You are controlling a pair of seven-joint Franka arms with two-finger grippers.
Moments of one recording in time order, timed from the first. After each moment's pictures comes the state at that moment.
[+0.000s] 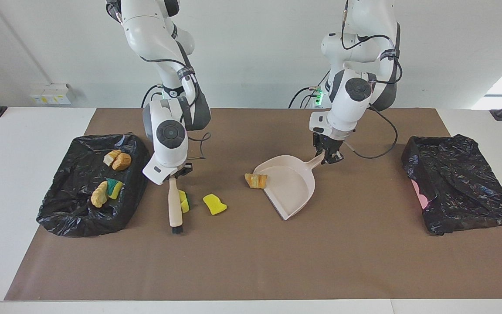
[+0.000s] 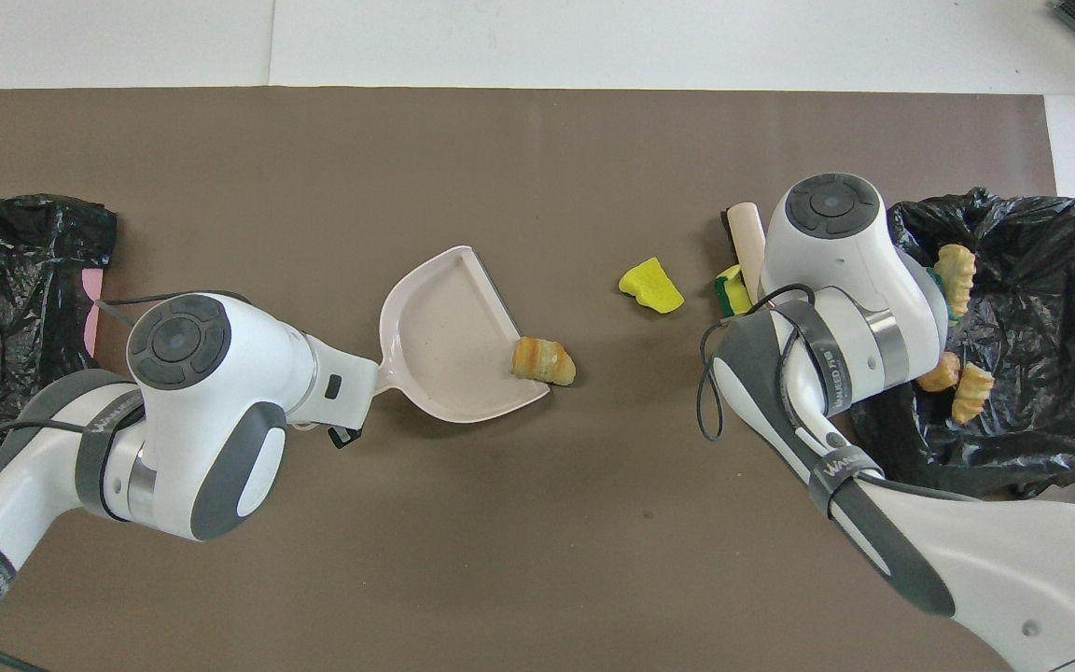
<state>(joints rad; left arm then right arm) -0.28 0.03 -0.12 -2.18 -0.08 2.20 0.74 0.13 0.35 0.09 -1.81 -0.24 1.88 0.11</state>
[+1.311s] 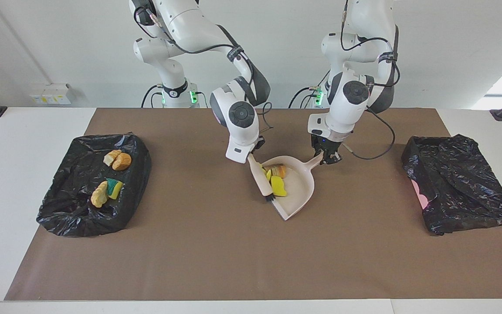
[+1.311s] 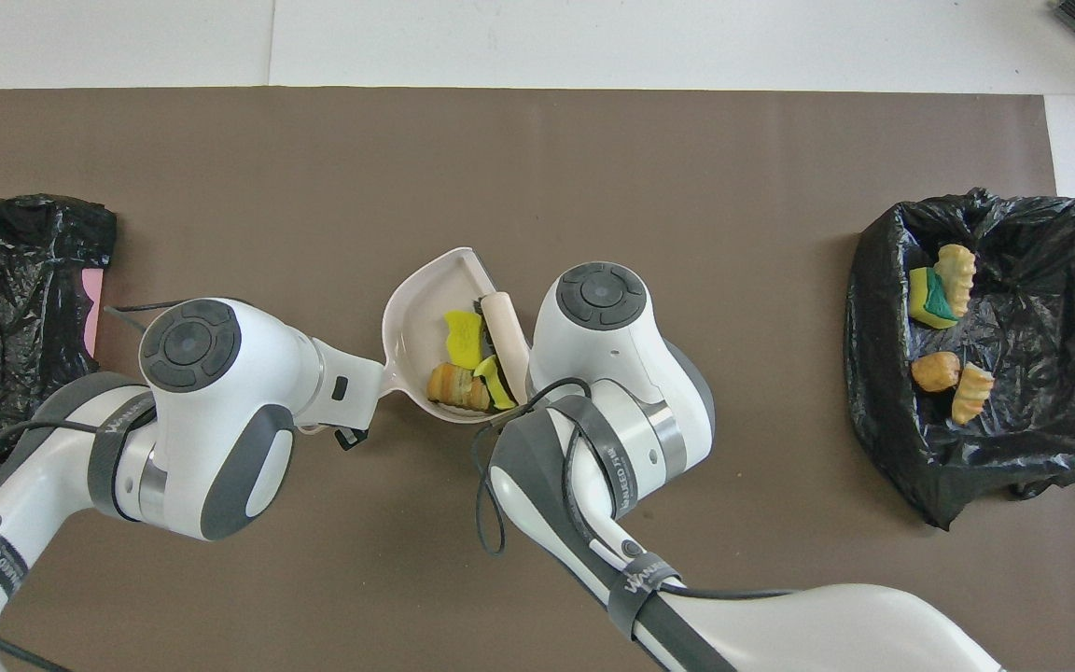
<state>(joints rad) -0.28 0.05 -0.12 -2.20 -0.09 2.23 0.72 0.49 0.38 0.13 -1.75 0.24 1.91 0.11</state>
